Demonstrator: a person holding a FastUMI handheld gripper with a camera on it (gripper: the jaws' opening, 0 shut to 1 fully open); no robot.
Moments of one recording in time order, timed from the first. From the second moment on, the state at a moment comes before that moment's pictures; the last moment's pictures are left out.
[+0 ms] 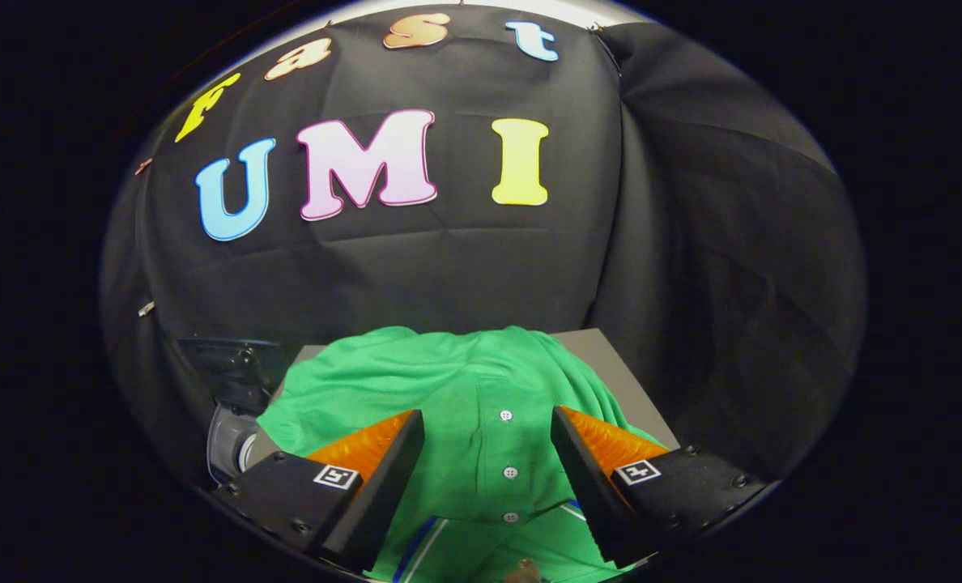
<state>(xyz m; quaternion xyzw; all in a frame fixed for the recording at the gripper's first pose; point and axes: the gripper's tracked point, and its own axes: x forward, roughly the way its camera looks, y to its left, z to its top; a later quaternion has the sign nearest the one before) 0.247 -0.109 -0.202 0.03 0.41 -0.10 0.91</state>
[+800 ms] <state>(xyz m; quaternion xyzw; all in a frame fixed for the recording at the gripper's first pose) 0.239 -0.113 -0.239 0.04 0.52 -0.09 0.85</state>
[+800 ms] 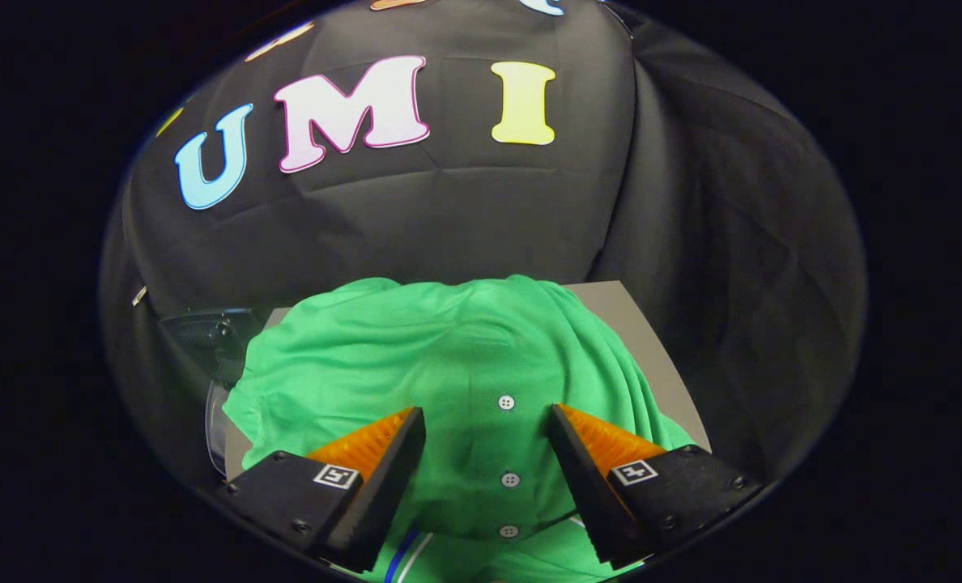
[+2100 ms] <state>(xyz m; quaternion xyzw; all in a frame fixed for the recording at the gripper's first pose) 0.249 -0.057 -0.057 0.15 0.29 0.00 0.94</state>
